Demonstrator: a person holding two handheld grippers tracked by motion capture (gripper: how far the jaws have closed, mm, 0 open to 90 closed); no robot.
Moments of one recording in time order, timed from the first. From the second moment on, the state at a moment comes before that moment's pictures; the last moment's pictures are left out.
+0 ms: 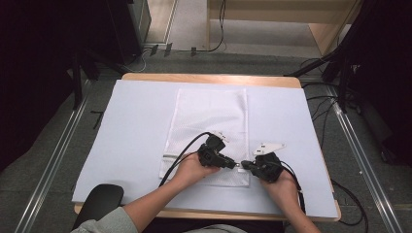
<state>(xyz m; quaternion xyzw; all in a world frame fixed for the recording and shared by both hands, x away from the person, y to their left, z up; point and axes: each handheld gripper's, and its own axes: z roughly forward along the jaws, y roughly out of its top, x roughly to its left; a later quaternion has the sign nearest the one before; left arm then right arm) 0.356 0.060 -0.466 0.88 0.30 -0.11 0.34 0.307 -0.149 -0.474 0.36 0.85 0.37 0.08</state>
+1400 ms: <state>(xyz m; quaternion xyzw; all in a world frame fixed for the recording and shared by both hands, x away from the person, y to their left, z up) 0.360 0.063 -0.463 0.89 0.31 -0.12 0.32 0.306 -0.148 -0.474 0.37 0.85 0.37 0.08</state>
